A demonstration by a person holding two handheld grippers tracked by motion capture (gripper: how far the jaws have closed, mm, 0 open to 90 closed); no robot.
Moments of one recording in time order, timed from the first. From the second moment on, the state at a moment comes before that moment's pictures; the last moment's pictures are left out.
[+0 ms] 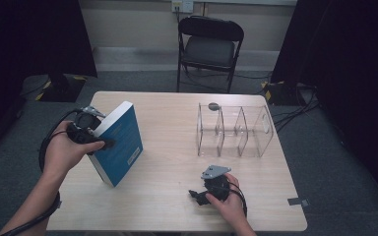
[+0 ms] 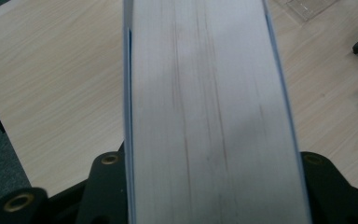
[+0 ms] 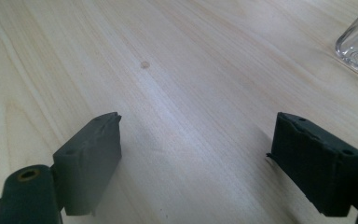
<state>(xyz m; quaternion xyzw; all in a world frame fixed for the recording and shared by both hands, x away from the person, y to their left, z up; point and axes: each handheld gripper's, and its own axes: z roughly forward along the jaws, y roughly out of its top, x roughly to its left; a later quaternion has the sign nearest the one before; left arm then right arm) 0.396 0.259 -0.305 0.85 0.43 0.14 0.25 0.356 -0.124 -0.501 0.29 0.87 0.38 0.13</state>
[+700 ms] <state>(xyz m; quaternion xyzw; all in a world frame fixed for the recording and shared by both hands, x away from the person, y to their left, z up) 0.386 0.243 -0.306 0.86 0.41 0.14 0.26 0.356 -0.124 -0.501 0.29 0.87 0.38 0.13</state>
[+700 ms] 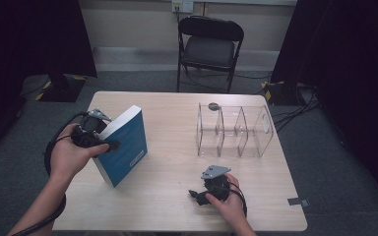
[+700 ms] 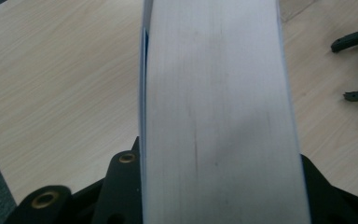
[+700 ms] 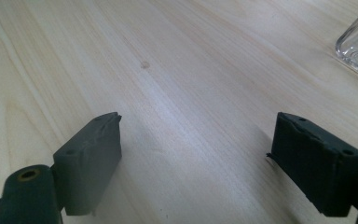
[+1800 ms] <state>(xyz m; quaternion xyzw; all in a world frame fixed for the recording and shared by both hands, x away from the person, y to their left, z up) 0.322 0.157 -0.297 0.92 0.23 0.06 0.30 0.355 -0.124 -0.501 0.29 0.87 0.38 0.13</state>
